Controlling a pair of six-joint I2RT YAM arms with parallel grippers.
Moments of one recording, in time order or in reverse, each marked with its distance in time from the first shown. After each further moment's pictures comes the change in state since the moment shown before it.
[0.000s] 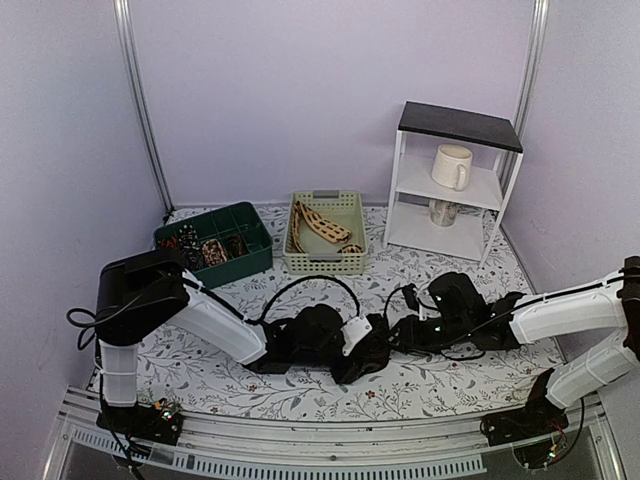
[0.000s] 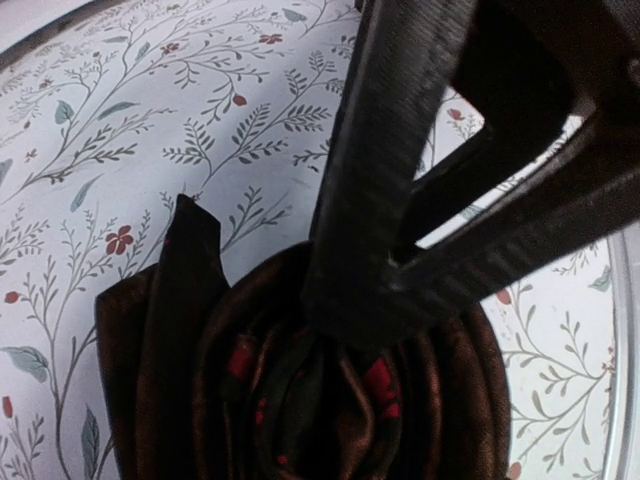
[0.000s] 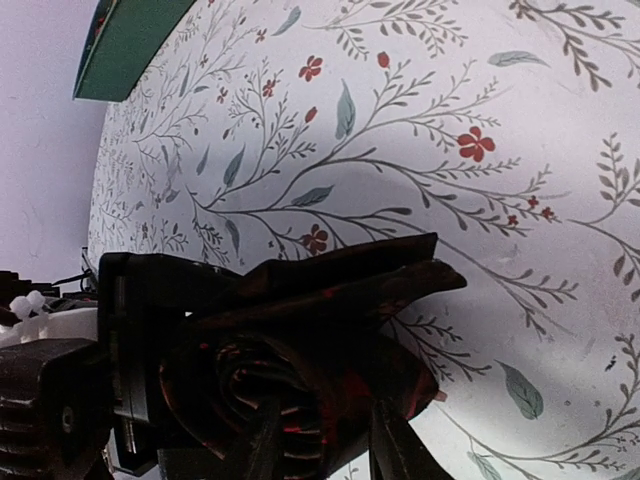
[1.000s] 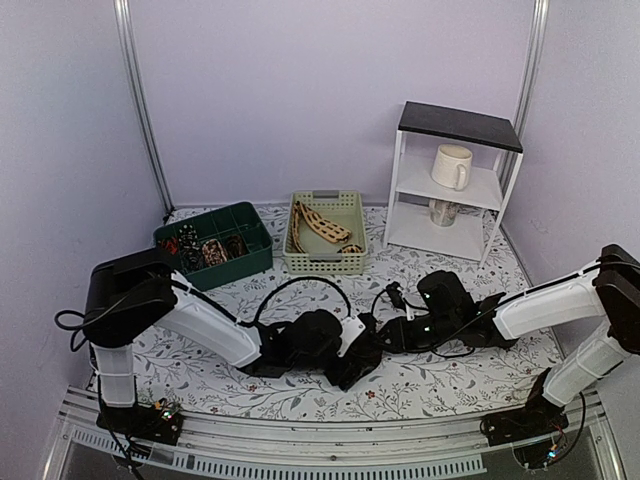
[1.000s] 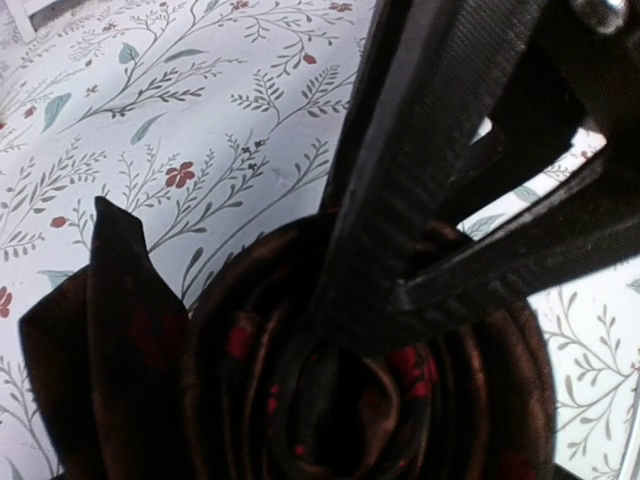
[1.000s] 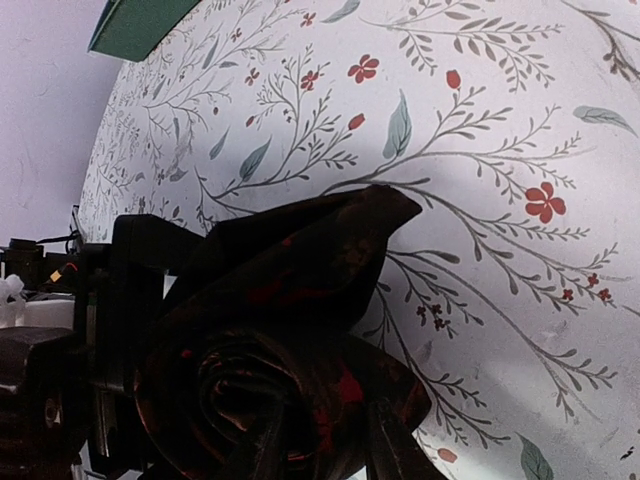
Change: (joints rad) left arm -0.033 -0.047 -0.023 -0.090 -0.166 -0.087; right arm -0.006 0.134 0.044 0.106 -0.066 -0.171
